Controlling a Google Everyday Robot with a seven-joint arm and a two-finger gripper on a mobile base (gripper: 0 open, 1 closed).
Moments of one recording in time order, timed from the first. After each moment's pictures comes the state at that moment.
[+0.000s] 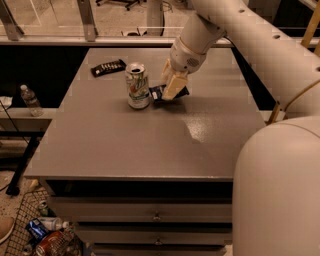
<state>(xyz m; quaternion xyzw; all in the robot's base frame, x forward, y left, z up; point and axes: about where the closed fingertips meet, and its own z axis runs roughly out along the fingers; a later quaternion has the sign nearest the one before) 0.665 -0.030 0.855 -0.75 0.62 0.12 0.19</state>
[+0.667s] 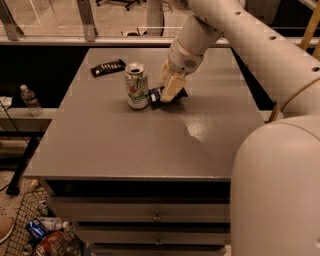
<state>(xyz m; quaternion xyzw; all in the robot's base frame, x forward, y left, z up) 0.668 -0.025 0.850 -0.75 0.62 0.12 0.19</state>
